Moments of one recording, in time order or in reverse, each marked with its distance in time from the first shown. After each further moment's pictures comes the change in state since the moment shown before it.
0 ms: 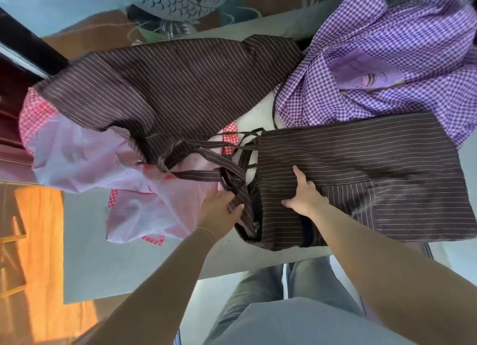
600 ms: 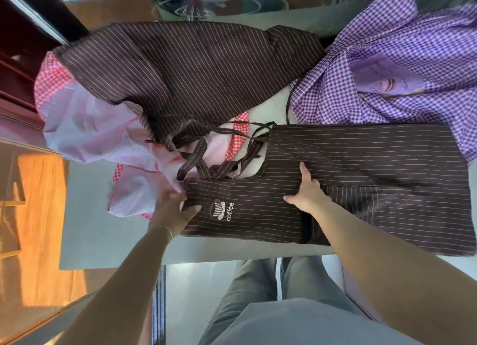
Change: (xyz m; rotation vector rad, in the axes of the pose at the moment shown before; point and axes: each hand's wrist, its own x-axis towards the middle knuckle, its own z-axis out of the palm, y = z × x) left_hand -0.048 -0.080 -0.030 0.040 -0.071 -0.469; right_hand 0.001 -0.006 0.003 -0.096 -0.017 0.026
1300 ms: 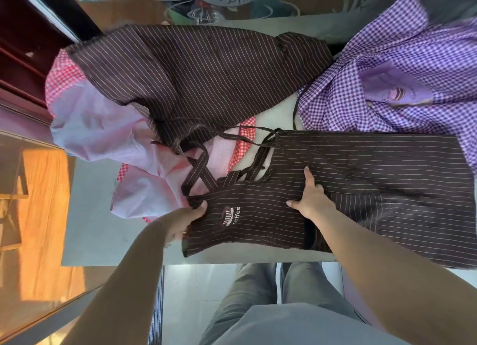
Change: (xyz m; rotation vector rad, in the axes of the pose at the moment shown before) left_hand 0.002 0.005 -0.007 -0.684 -0.618 -0.308; right_hand 0.002 -0.004 0.002 -0.122 0.041 0.022
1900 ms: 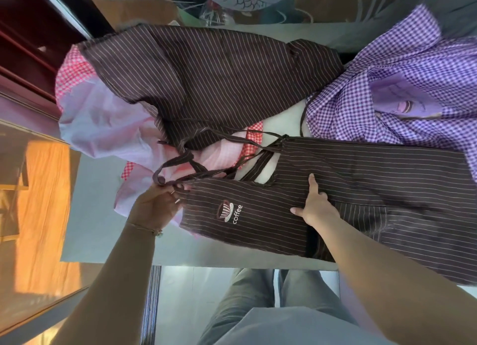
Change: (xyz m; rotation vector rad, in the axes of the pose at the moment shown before) left_hand 0.002 -0.011 -0.053 -1.106 -0.353 0.704; right_hand 0.002 -0.007 -0.002 -0.156 -0.023 0.064
